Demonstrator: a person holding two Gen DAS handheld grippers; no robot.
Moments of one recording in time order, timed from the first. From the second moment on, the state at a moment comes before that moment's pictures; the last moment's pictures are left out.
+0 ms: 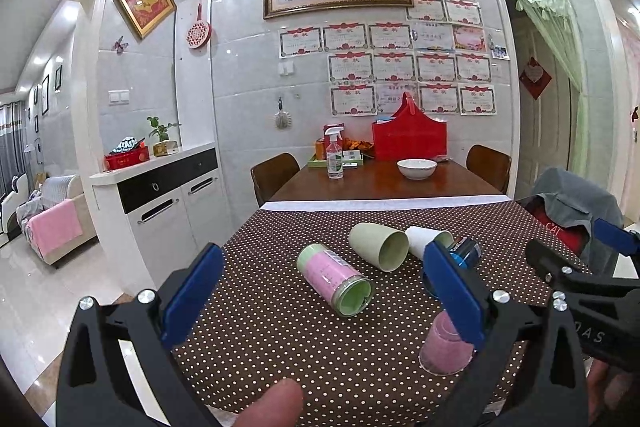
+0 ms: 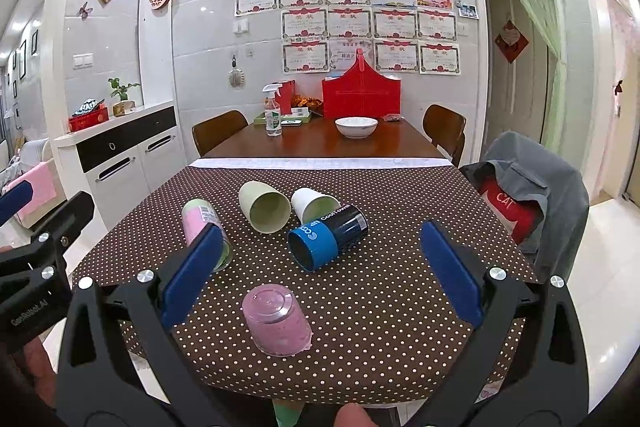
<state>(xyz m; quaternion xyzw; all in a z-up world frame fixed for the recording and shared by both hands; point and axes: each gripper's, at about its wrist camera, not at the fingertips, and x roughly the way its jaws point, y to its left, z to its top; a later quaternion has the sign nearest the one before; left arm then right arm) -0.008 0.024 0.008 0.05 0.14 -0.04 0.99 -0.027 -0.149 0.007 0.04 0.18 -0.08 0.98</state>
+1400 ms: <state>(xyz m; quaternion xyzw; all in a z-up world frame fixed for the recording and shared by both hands) -0.014 0.024 0.007 0.04 0.12 -0.06 0.99 -0.028 -0.149 0.005 0.04 0.18 -0.08 0.98</state>
